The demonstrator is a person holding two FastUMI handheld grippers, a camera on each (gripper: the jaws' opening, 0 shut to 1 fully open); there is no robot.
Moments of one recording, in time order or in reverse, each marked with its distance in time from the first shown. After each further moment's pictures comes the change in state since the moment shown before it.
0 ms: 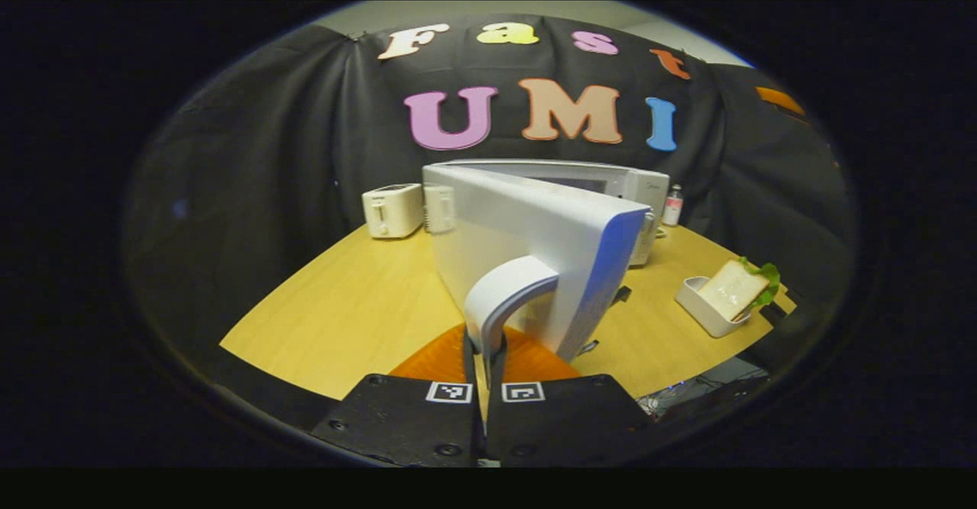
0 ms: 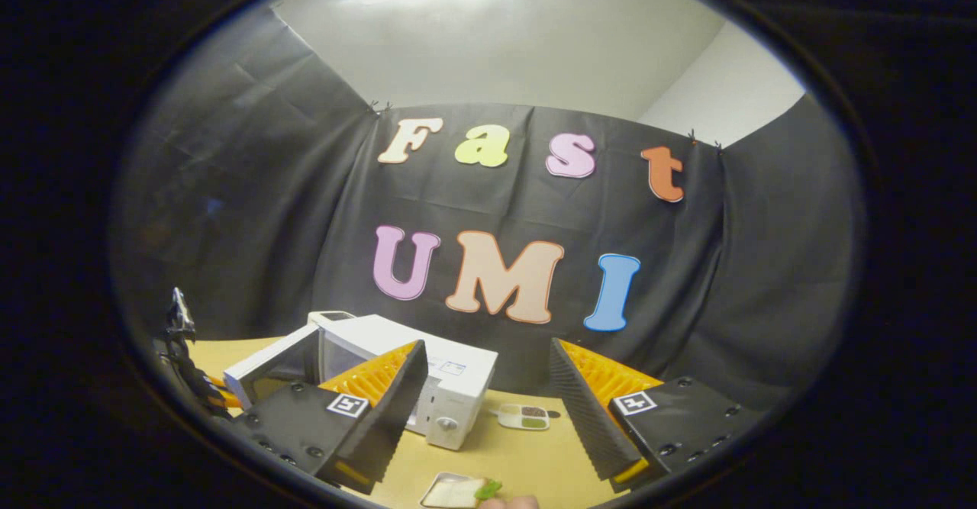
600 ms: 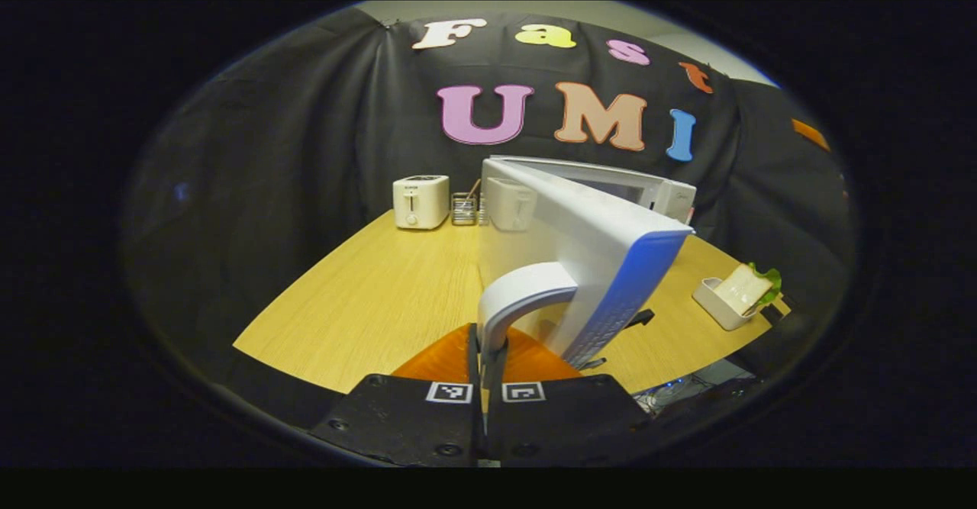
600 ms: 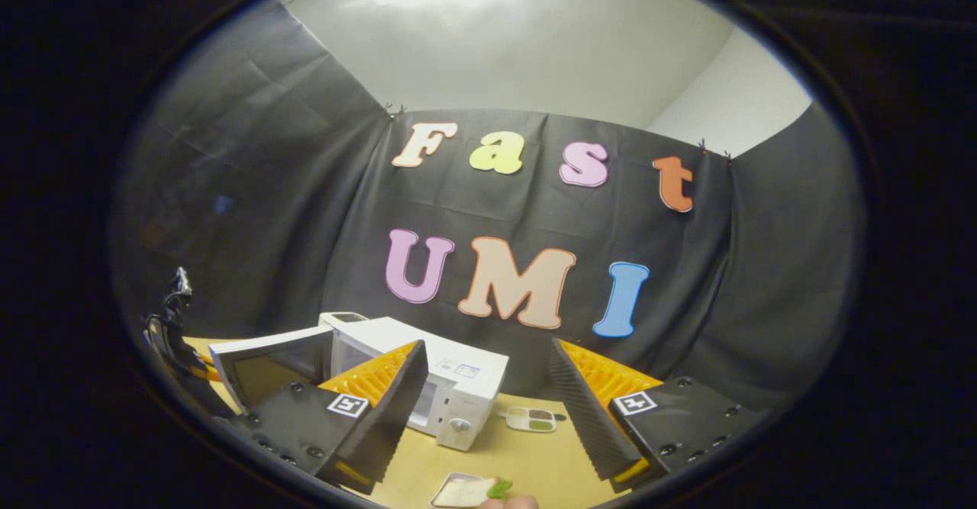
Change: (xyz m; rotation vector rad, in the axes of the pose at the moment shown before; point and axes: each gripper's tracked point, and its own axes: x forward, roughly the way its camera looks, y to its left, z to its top) left arm -0.006 0.053 -0.005 -0.054 0.022 -0.064; right arm -0.015 0.022 0.005 -0.044 -0.012 0.026
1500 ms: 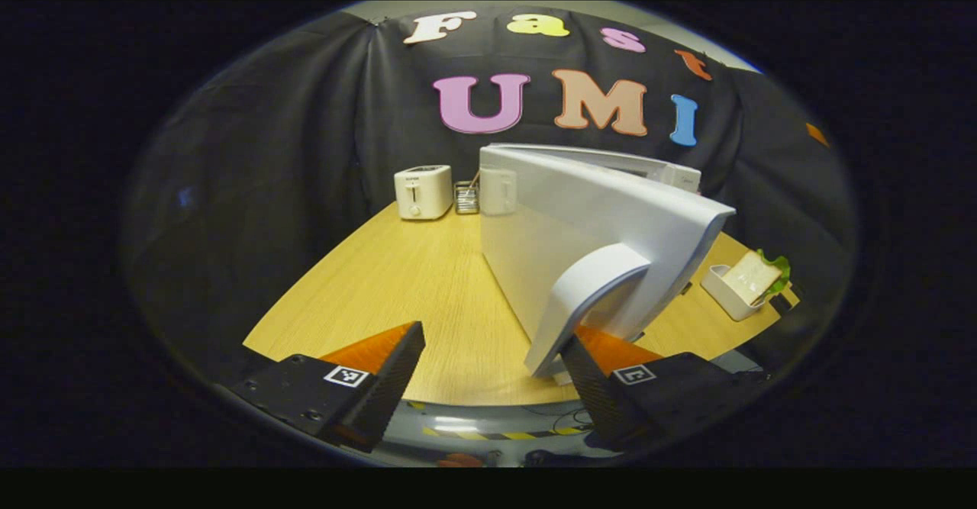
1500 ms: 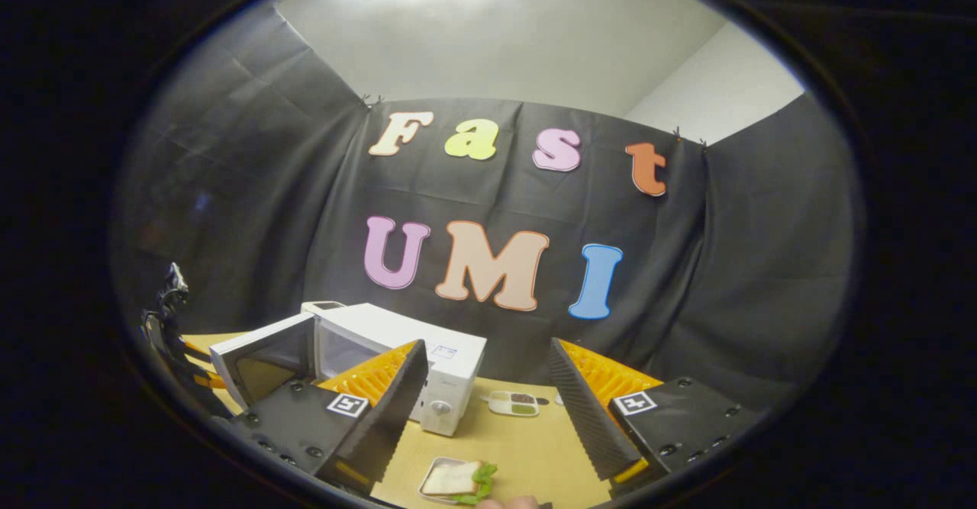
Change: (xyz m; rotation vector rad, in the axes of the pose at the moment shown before) left arm -0.004 -0.003 -0.019 0.052 0.083 0.047; right arm -0.024 -0.034 -0.025 0.031 0.050 -0.086
